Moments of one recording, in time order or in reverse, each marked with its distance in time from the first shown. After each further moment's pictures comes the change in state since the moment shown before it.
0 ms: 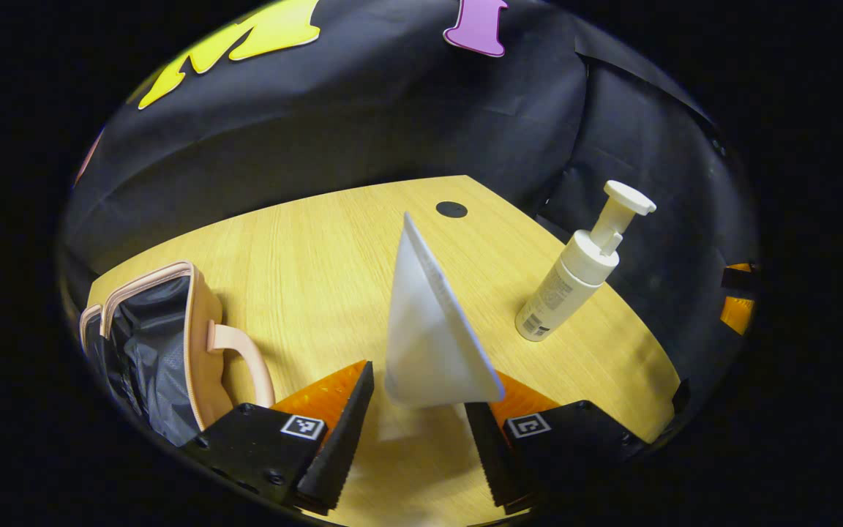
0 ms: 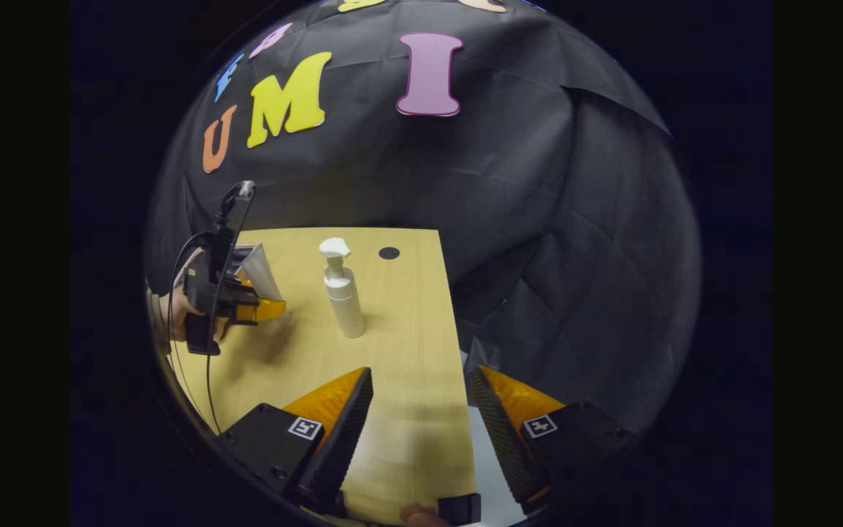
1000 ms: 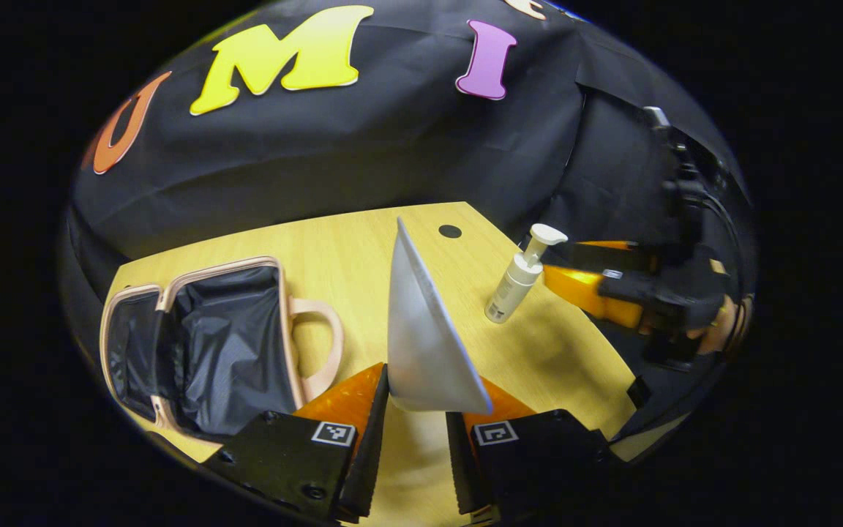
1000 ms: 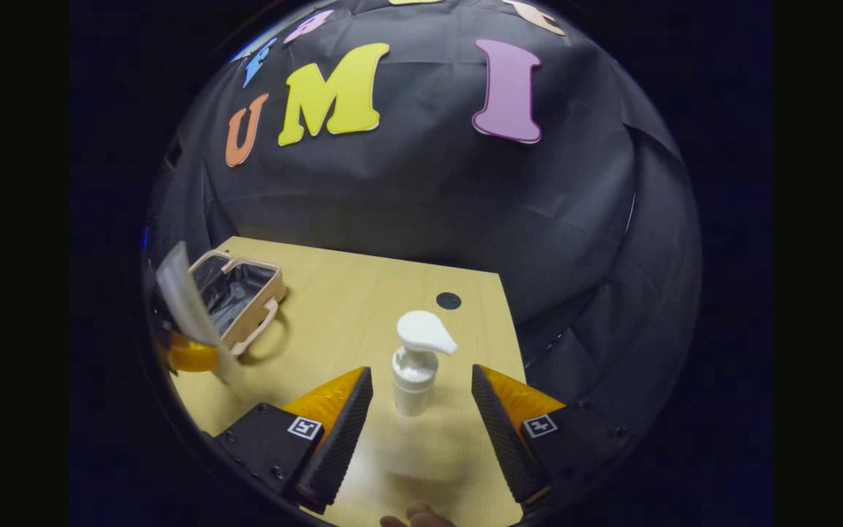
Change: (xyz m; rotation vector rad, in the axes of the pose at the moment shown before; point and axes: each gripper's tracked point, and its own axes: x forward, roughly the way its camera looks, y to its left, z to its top) left arm -0.167 0.004 -0.014 -0.075 -0.051 0.030; right arm 0.107 0.126 0.074 -0.097 -0.109 0.132
